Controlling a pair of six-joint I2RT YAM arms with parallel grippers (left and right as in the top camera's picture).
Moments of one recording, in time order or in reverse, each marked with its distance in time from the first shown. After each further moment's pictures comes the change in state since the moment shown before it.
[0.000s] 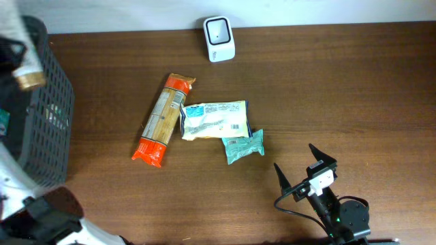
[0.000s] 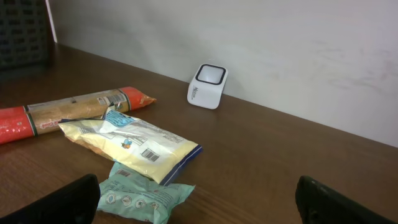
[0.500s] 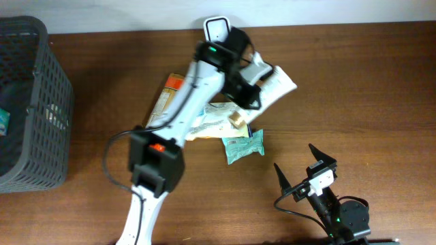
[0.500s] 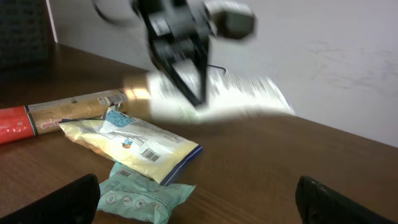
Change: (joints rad) left arm -1.120 0.470 -0.018 -0.018 -0.026 0.160; right arm 0.000 0.000 0.000 0.000 0.000 0.000
